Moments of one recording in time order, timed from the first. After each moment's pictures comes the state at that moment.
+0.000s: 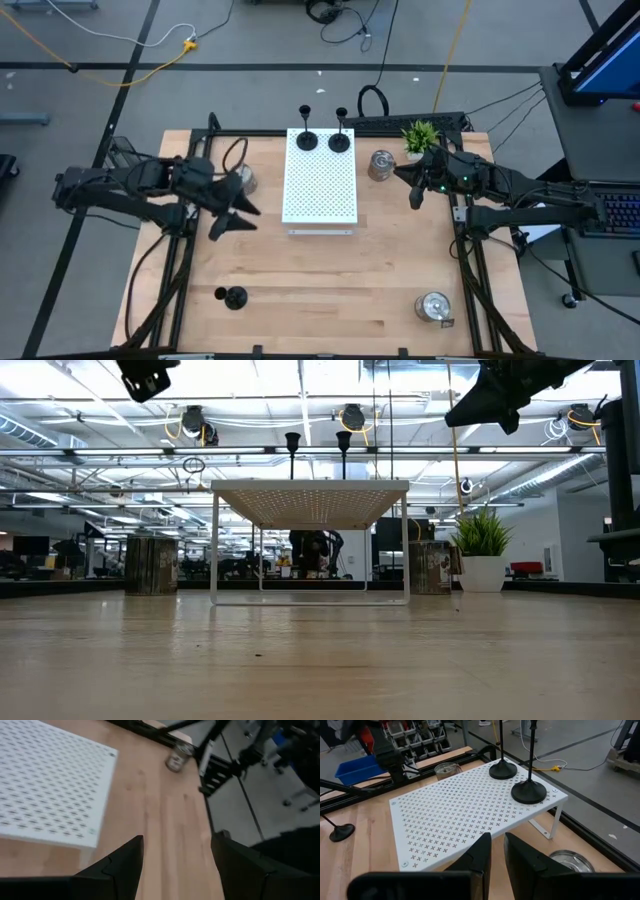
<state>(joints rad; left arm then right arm) -0.01 0.85 0.94 -0.60 0.29 -0.38 -0.19 0.71 0.74 -0.39 0.21 0.24</state>
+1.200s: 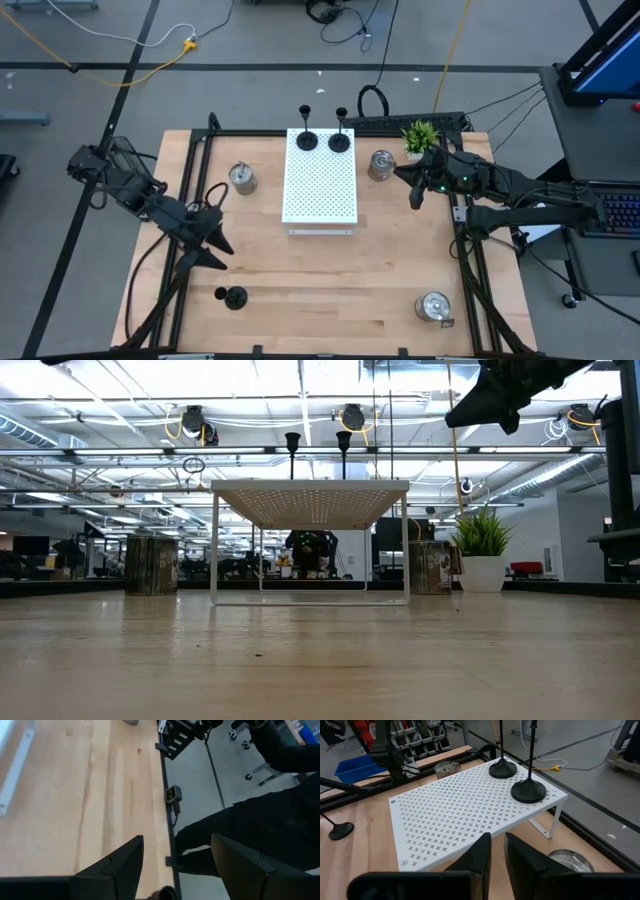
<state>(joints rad) -0.52 0.79 0.94 -0.68 0.08 -0.73 -0.19 0.71 0.74 -0.40 0.21 0.23</state>
